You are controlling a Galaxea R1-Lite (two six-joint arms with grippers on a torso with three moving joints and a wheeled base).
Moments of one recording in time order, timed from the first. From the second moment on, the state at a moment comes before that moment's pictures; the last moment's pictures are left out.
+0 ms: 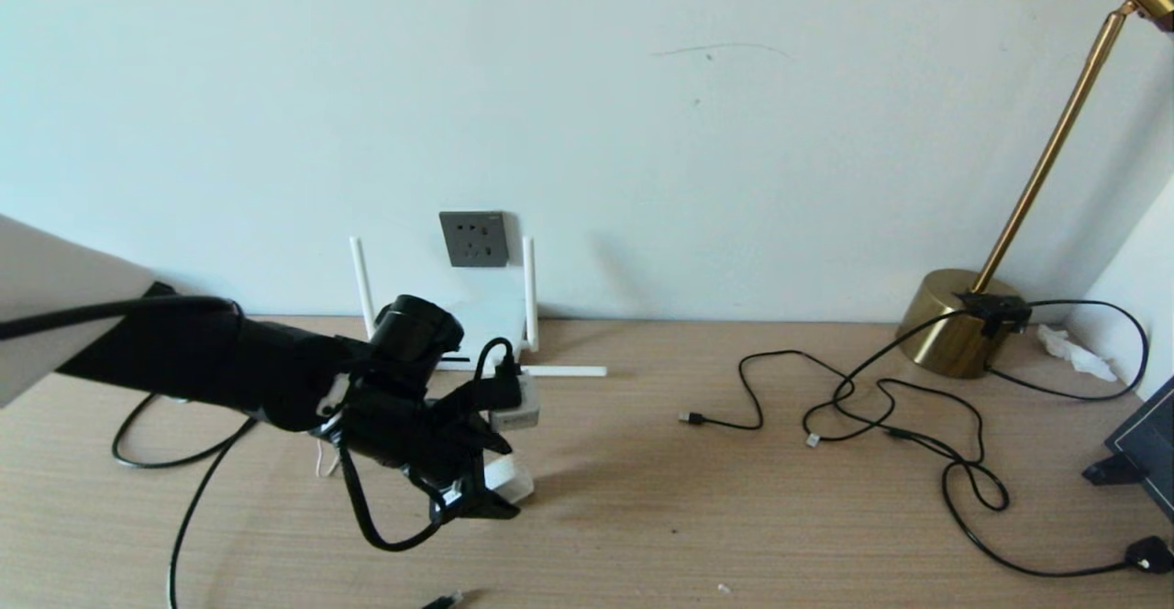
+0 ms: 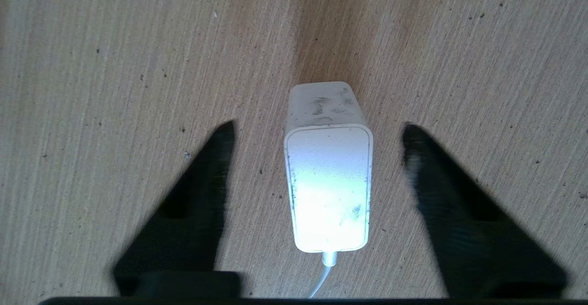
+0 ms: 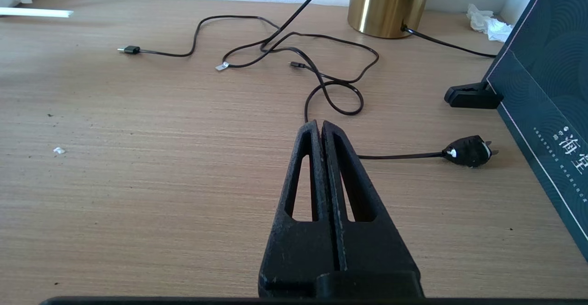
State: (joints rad) left arm -0.39 1.97 -1.11 0.17 -0.33 0.89; right arm 0.01 0.00 0.00 0.00 0.00 -0.01
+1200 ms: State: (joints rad) left arm -0.39 1.40 -0.87 0.17 -0.53 0.50; right arm 0.01 0.00 0.00 0.00 0.00 -0.01
